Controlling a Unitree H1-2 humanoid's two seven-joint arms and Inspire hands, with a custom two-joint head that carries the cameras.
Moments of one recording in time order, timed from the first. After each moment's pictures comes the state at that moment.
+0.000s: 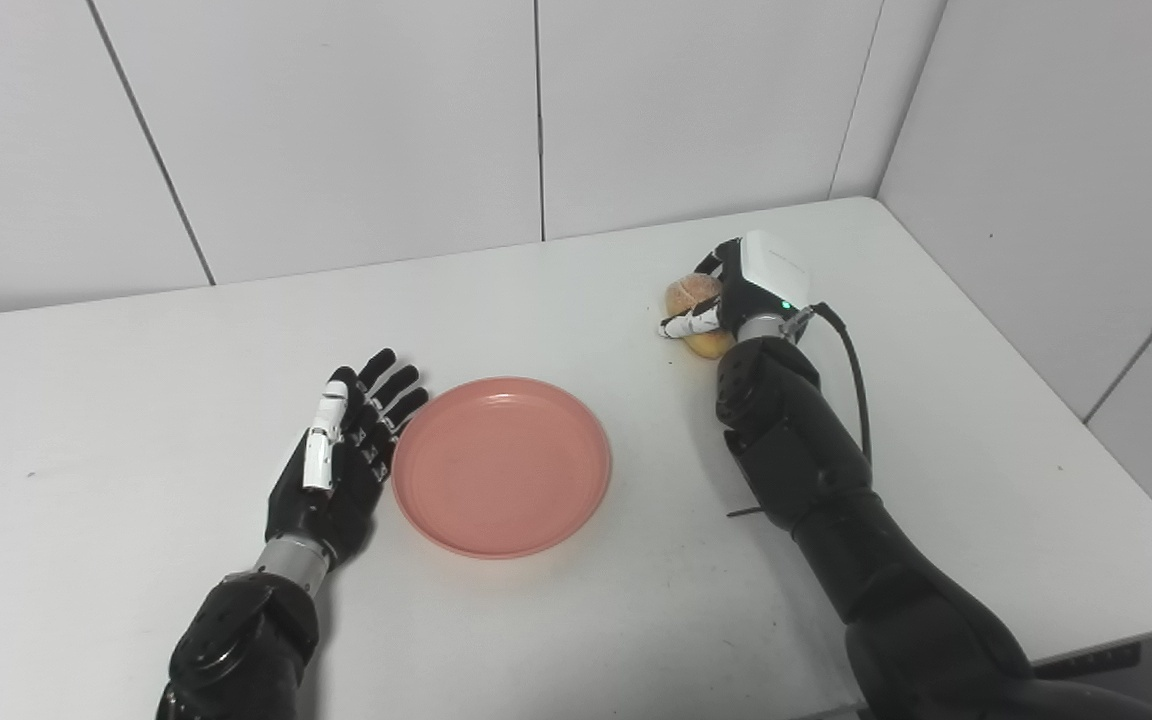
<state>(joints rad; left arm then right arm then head) -0.28 -0.01 0.00 0.09 -0.29 0.40 -0.20 -0.66 -0.19 0.05 0.53 -0.78 0.47 -0.17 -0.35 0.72</state>
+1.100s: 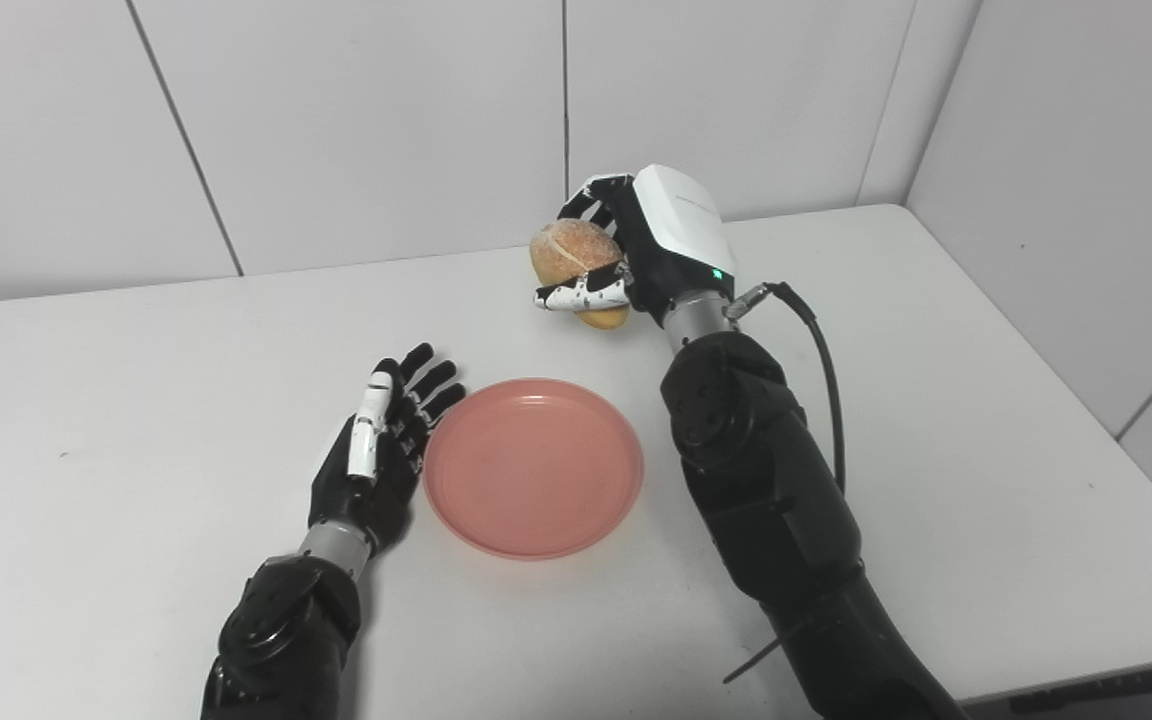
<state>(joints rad) -0.28 -0.05 -0.03 0.09 -0.24 0.40 -0.13 -0.54 -0.02 0.19 -0.15 -0.95 0.48 0.19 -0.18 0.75</state>
